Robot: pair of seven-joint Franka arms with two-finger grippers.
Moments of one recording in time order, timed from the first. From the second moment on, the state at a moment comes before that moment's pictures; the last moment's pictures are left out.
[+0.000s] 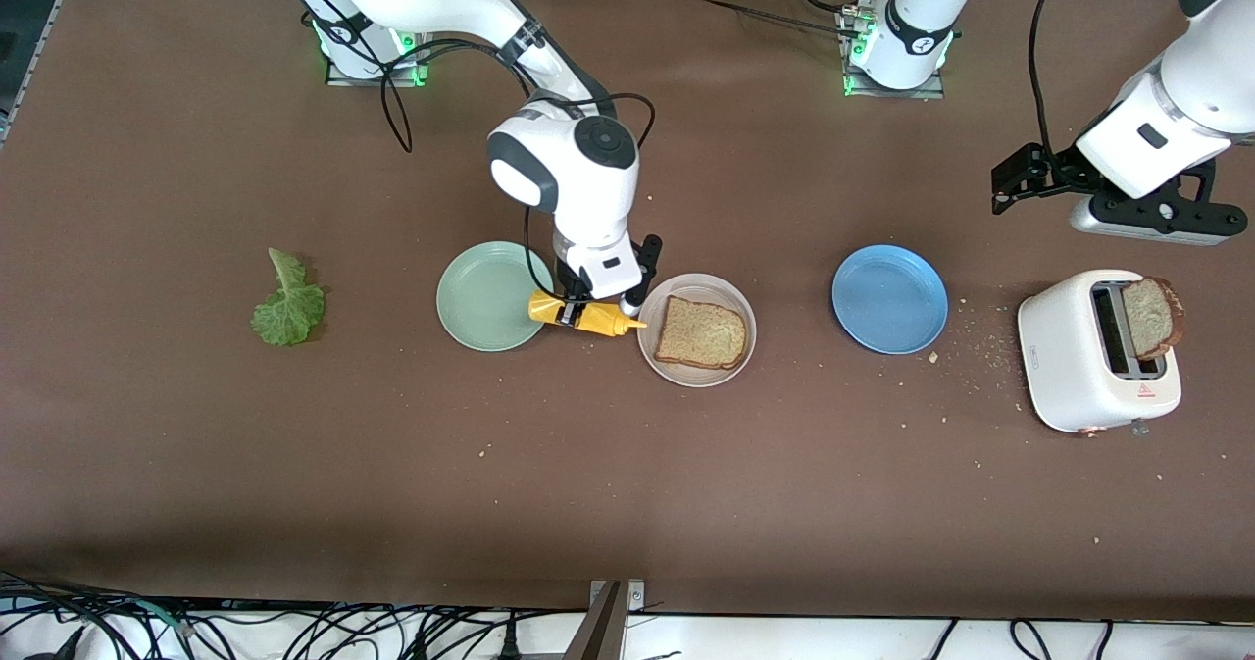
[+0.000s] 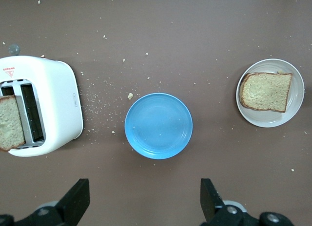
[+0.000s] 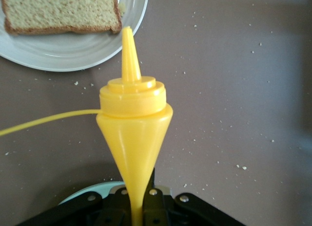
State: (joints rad) left arm 0.02 0.02 -0.13 -1.63 0.00 1.61 -0.02; right arm 0.68 0.69 0.10 -1.46 -0.53 2.17 -0.23
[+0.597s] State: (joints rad) left arm 0.03 0.02 -0.13 -1.63 0.00 1.60 -0.02; right arm 0.83 0.82 0.06 -1.35 -0.75 2.04 -0.01
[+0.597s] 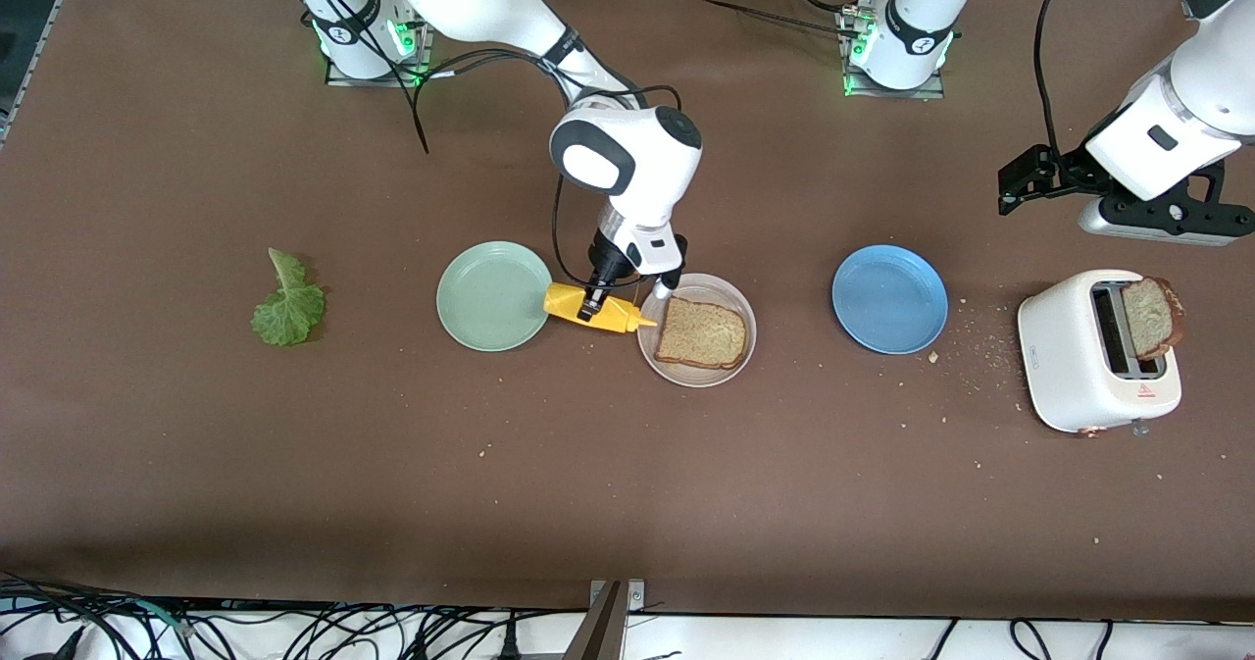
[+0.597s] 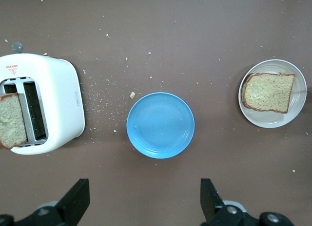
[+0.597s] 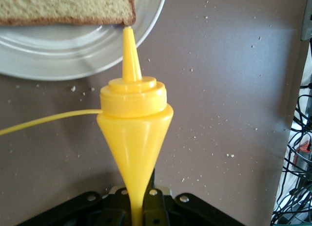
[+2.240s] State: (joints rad) left arm 0.02 0.02 -0.14 -1.63 0.00 1.60 -0.02; right arm 0.34 0.64 -0.01 -1.20 0.10 1.83 -0.85
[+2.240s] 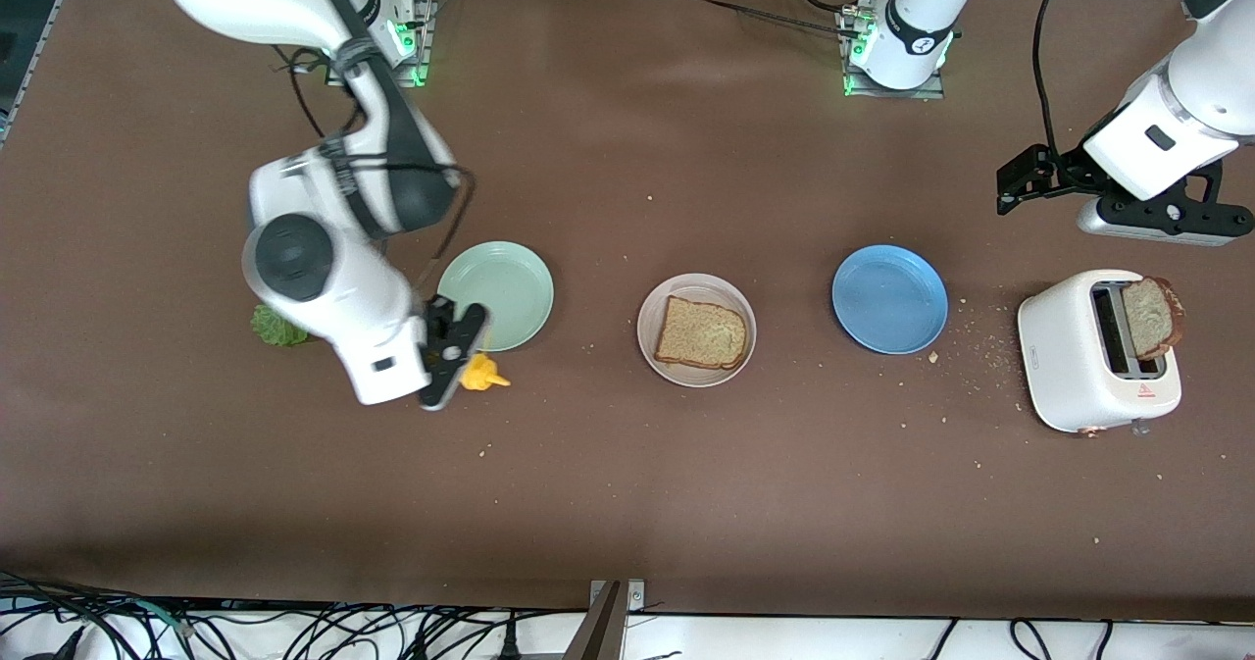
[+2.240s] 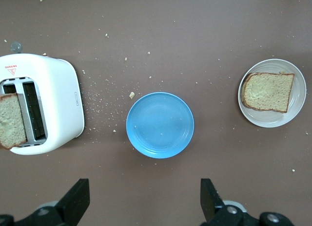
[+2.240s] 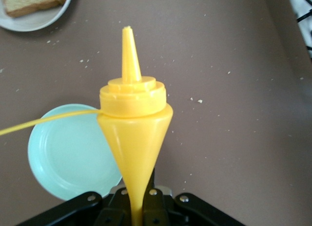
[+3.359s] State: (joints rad) left arm 0.03 0.02 -0.14 -1.63 0.00 1.60 -0.02; right arm -0.11 0.71 0.00 -1.66 0.87 1.66 -1.94
